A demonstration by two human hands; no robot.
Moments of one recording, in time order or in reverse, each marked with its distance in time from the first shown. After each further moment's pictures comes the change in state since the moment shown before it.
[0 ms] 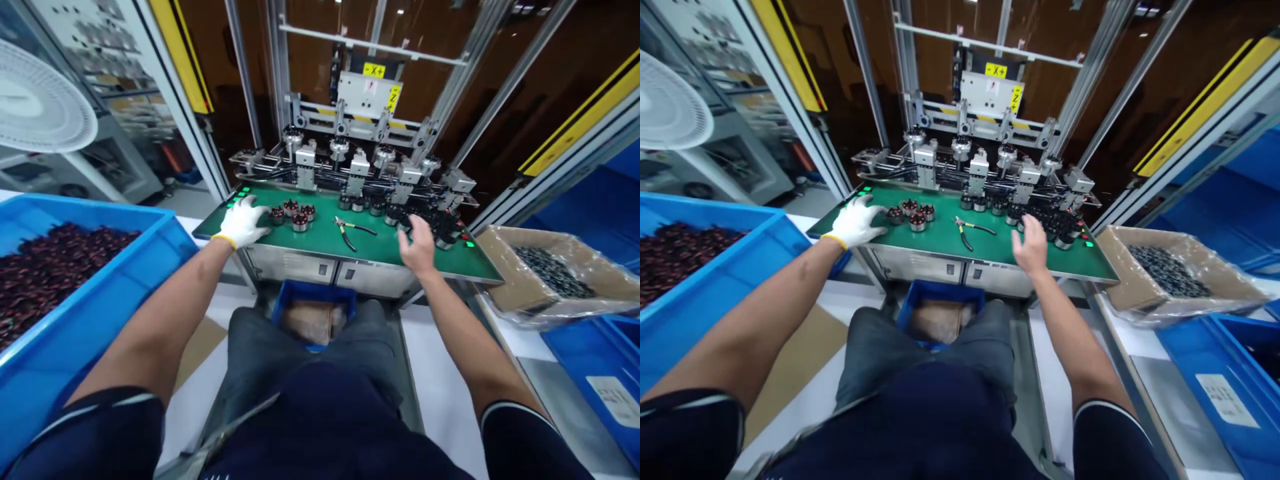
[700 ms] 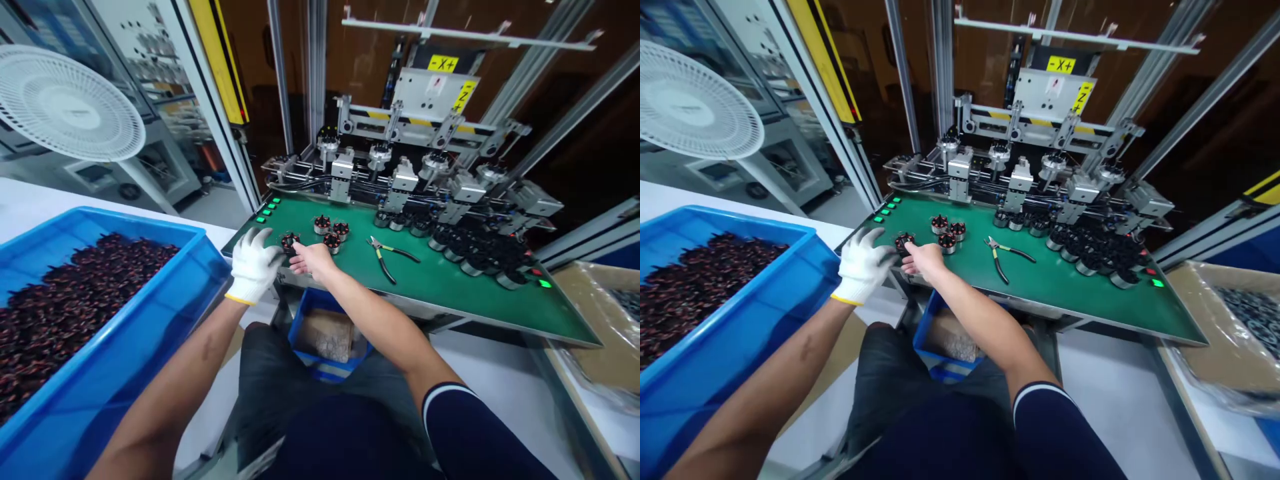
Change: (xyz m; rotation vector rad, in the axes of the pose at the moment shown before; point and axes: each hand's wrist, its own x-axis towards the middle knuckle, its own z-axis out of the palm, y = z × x) left_hand -0.051 -0.022 0.029 0.036 0.303 -0.040; right_hand 0.023 -0.282 0.186 0.827 -0.935 0.471
